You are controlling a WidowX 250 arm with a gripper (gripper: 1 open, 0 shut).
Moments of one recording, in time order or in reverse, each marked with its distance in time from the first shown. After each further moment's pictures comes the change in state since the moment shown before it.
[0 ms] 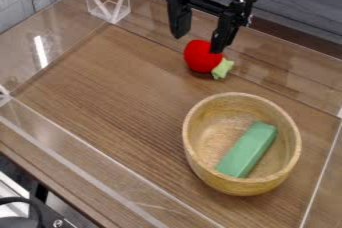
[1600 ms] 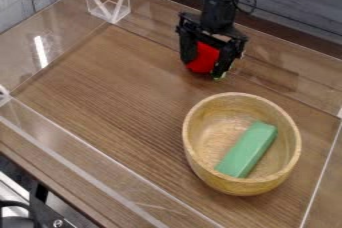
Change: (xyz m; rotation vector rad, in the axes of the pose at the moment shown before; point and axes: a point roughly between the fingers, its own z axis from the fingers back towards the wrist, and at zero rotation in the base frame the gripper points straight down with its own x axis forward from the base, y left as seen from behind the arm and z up) arm 0.063 0.027 -0.086 0.023 0.063 0.008
